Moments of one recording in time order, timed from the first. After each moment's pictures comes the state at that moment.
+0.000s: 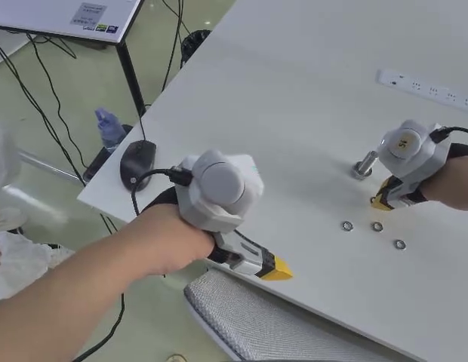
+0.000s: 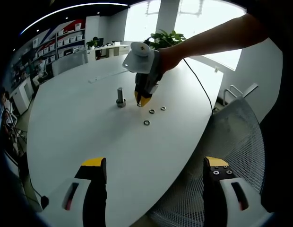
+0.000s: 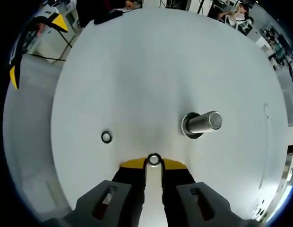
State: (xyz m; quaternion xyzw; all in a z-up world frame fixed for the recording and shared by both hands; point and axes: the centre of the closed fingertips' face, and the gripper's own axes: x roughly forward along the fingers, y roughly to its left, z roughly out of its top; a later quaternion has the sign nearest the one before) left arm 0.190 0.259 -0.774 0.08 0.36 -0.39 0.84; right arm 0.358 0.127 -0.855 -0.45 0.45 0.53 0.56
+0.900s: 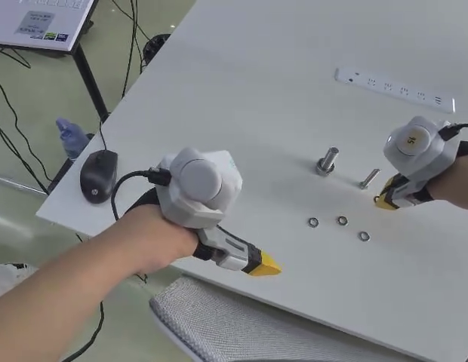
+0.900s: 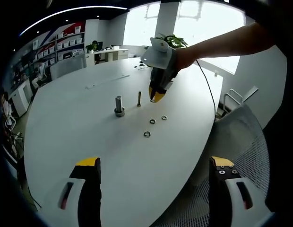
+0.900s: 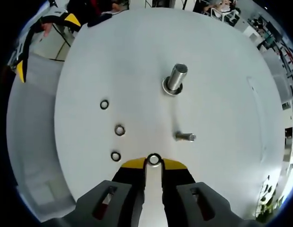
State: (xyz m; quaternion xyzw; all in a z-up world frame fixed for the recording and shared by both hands) left arm 0.216 0.240 -0.771 0.07 0.34 -0.40 0.85; right arm 0.366 0.060 -0.834 -0.43 0.47 0.49 0.59
